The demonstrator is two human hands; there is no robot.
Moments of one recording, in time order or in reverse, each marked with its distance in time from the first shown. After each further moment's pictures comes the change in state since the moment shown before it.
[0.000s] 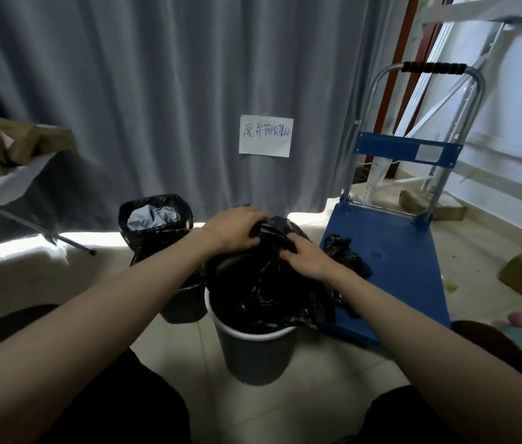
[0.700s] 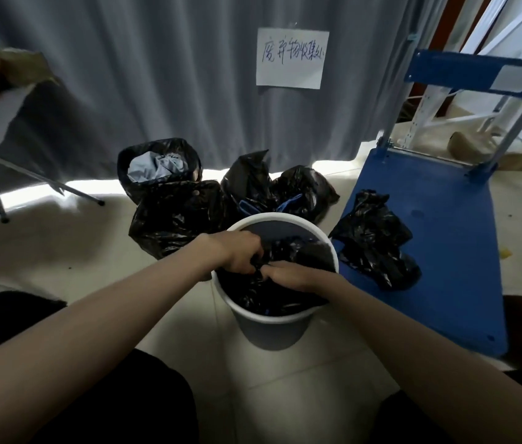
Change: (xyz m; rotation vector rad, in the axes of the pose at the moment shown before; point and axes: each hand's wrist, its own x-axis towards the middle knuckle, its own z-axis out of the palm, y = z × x) left_hand -0.012 -0.034 0.112 0.065 -0.645 -0.019; right_hand 0.049 0.047 0.106 0.024 -0.563 0.170
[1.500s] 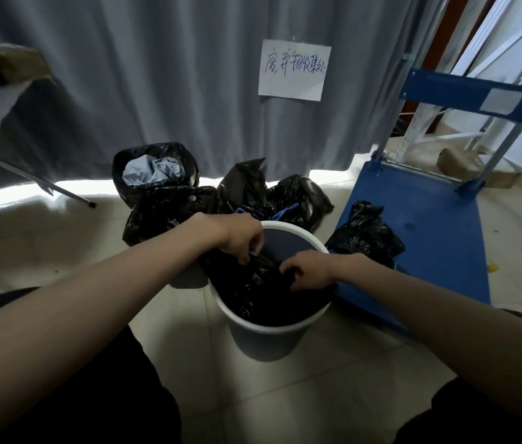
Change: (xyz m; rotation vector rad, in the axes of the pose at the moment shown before) left_hand -0.008 -0.008 -0.046 -0.150 0.027 -0.003; right_hand -0.012 0.004 -0.057 -0.729 -0.089 -0.104
